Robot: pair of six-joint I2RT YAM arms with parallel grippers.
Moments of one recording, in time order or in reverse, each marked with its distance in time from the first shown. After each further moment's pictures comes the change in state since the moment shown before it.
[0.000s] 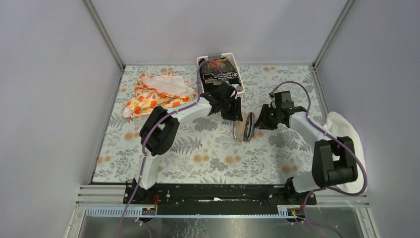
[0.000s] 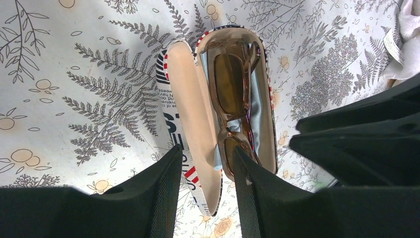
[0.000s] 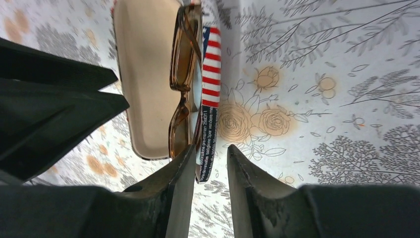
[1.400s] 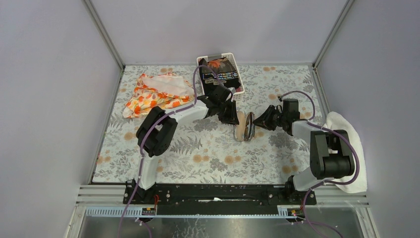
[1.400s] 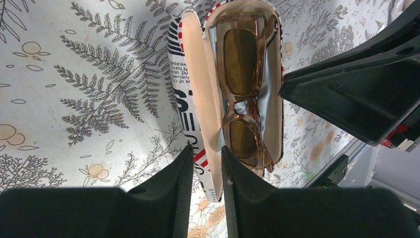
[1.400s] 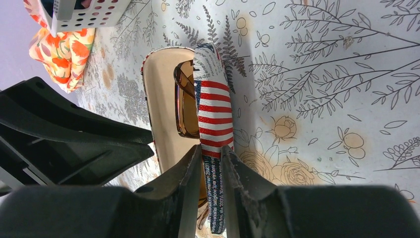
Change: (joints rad) left arm 0.014 -0.040 -0.111 0.061 0.054 -0.072; right arm -0.142 0.046 -0.243 0.555 -0.245 0.264
